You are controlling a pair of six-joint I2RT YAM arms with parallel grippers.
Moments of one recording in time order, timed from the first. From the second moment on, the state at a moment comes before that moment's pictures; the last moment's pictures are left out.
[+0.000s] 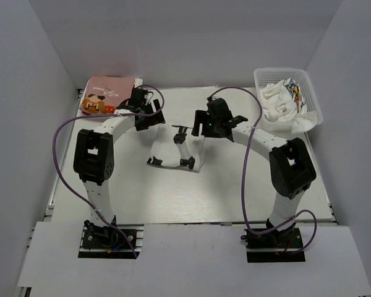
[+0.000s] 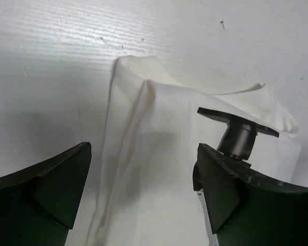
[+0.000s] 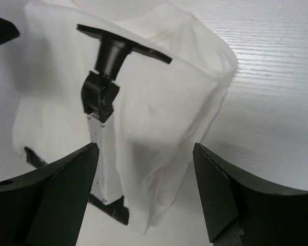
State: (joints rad) left arm -0.26 1.98 1.50 -0.39 0.06 -0.49; right arm 0.56 1.80 1.31 -0.26 -0.05 0.49
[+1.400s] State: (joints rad) left arm -0.26 2.20 1.64 -0.35 0.19 -0.43; right arm 0.60 1.79 1.25 -0.10 -0.27 0.43
